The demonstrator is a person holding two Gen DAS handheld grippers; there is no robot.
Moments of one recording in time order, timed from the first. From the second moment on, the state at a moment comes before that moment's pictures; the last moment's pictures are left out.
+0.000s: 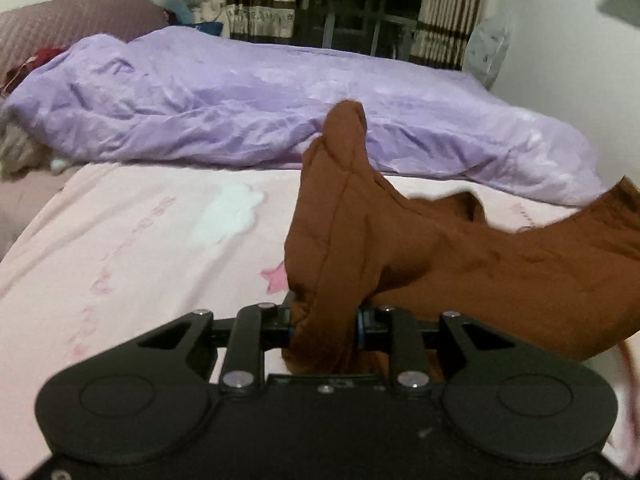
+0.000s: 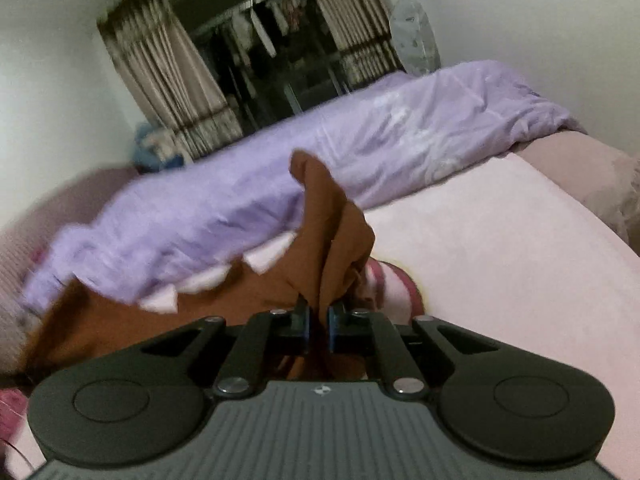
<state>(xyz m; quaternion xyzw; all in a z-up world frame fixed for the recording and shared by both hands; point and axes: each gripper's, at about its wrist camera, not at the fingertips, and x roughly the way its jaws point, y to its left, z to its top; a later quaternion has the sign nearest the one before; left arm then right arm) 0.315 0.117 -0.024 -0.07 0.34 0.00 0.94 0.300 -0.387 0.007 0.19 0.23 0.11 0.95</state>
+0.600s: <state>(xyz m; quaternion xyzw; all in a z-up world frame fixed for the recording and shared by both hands) 0.252 0.129 -0.101 0.03 0.30 0.10 0.95 0.276 -0.362 -0.044 0.08 0.24 -0.02 0.97</state>
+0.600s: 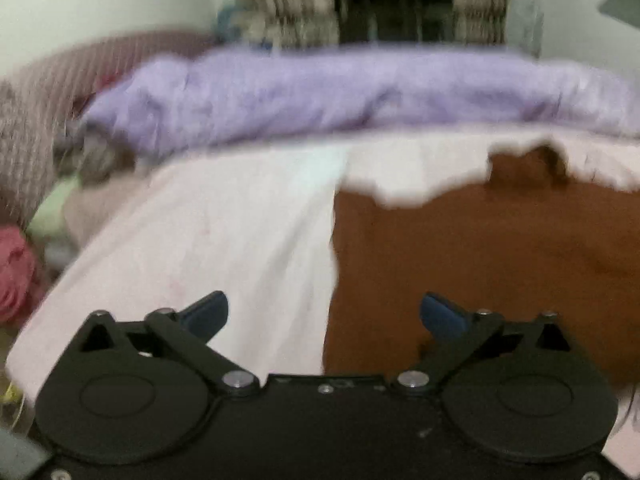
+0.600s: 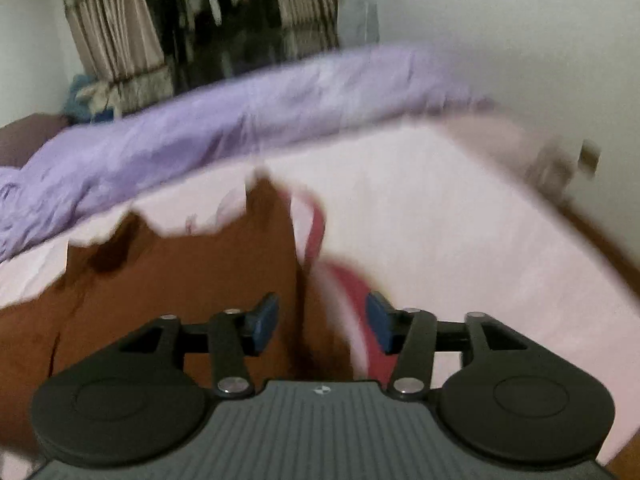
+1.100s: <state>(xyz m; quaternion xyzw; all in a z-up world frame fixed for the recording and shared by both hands) 0.395 0.136 -0.156 -0.04 0.35 0.08 0.93 0.399 -0.324 -0.095 0.00 0.29 0.00 0.96</state>
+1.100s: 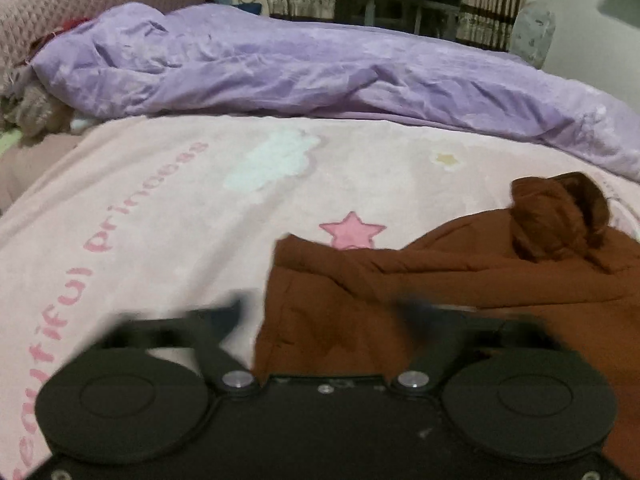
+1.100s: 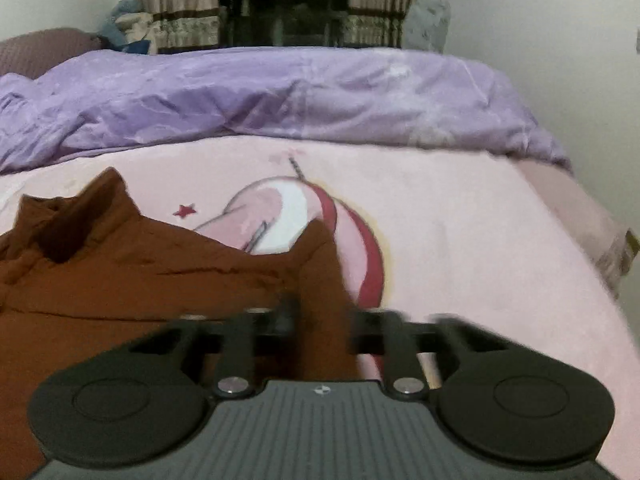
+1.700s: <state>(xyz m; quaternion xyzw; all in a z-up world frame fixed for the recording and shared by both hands) 0.363 0.118 -0.147 0.04 0.30 0.20 0.93 0.387 -0.323 -0.109 -0.07 0.27 -0.21 0.94</state>
